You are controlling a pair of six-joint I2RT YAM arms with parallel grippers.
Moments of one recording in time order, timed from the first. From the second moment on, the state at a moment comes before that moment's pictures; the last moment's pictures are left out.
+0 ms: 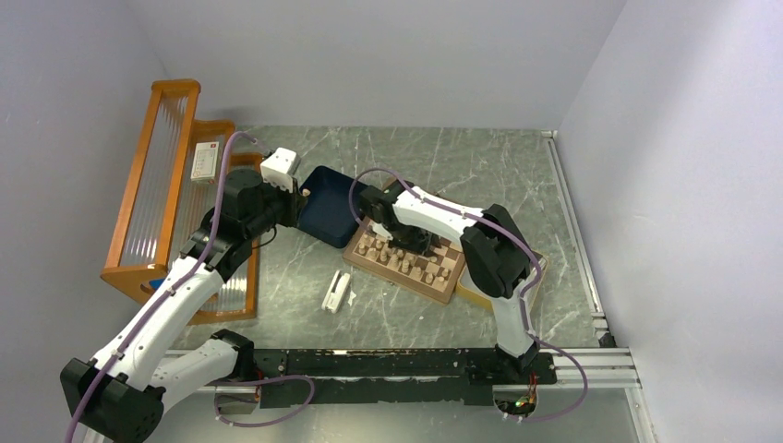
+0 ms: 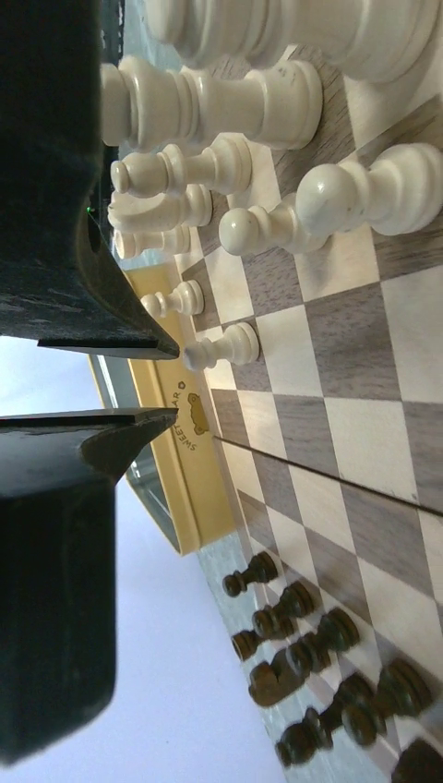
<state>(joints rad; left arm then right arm) -0.42 0.97 0.90 -0.31 0.02 -0.06 0.80 2.04 1.56 -1.26 0.39 -0.33</state>
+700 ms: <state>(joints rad) -0.45 0.97 0.90 -0.31 0.02 -0.06 0.69 1.76 1.49 -1.03 0.34 0.00</state>
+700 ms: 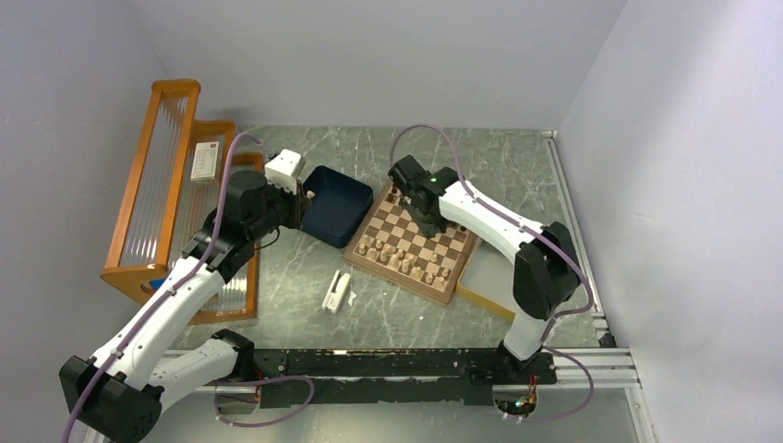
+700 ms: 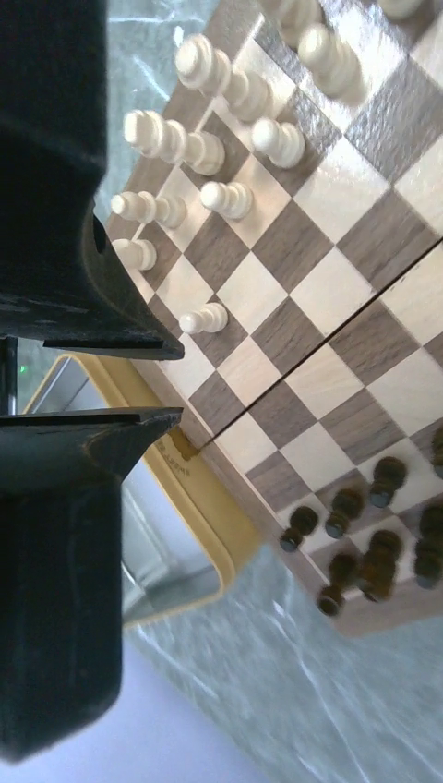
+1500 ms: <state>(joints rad) -0.46 0.98 0.90 -0.31 0.03 -0.06 0.56 1.52 1.05 -0.64 0.12 0.34</state>
